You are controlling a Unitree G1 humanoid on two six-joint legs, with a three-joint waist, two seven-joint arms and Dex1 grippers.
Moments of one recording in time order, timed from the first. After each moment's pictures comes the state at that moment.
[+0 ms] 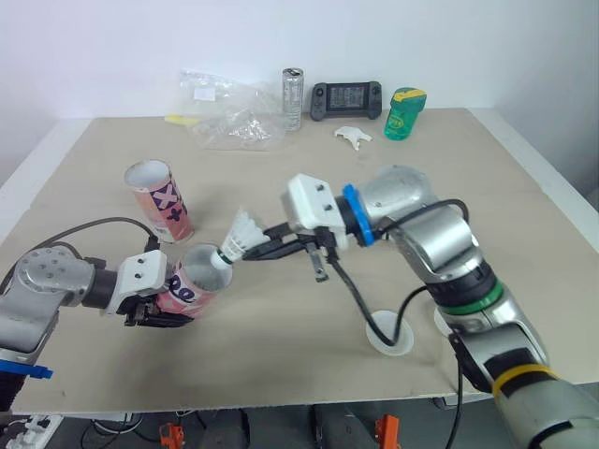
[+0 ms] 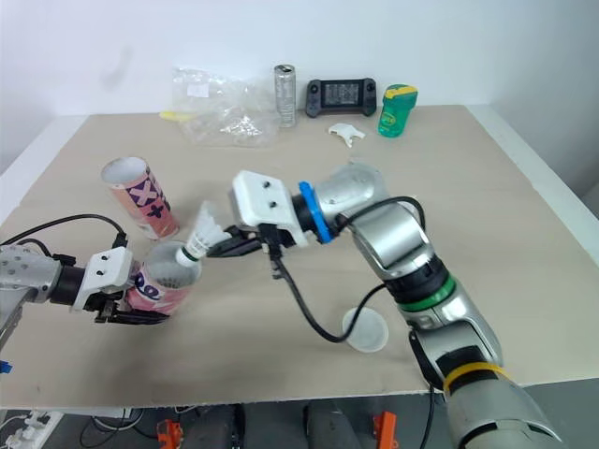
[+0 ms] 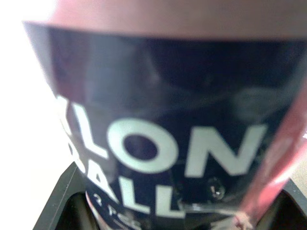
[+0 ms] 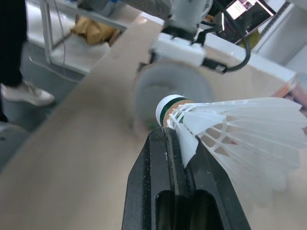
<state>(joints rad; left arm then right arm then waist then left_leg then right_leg) -0.23 0.99 -0.01 -0.09 -0.24 0.21 -1.38 -1.01 -0.40 0.41 -0.08 0.29 0.38 1.28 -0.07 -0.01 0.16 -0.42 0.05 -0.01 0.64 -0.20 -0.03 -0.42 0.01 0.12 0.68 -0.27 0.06</state>
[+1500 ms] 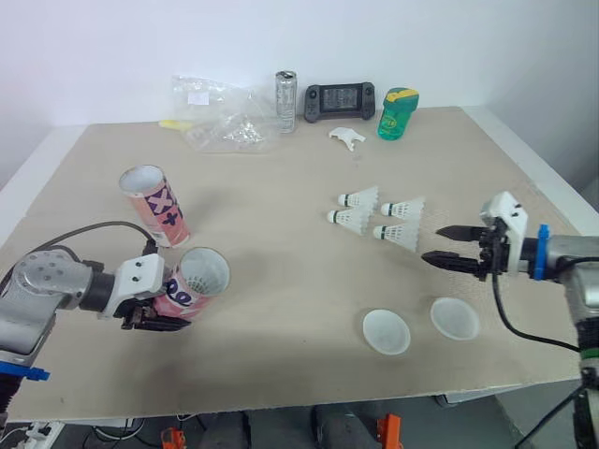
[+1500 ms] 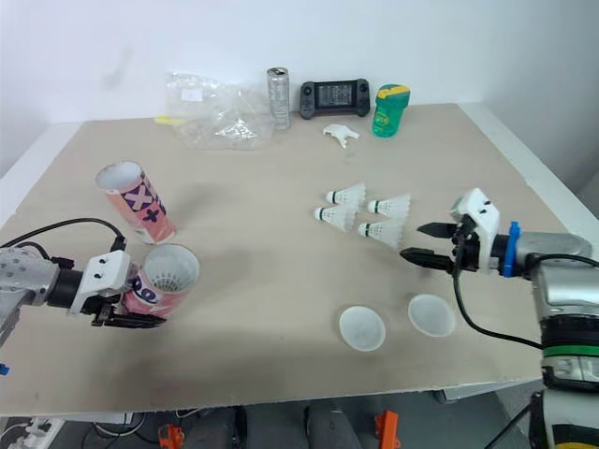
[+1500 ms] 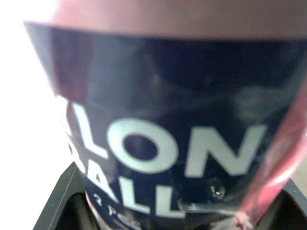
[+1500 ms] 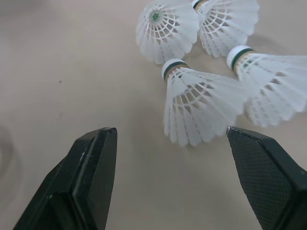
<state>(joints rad) -0.22 1.00 -0.02 -0.06 -0.24 0.19 -1.39 -0.56 -0.87 -0.08 0.46 0.27 0.32 1.24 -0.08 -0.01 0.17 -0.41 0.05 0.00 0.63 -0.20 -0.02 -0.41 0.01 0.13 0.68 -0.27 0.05</state>
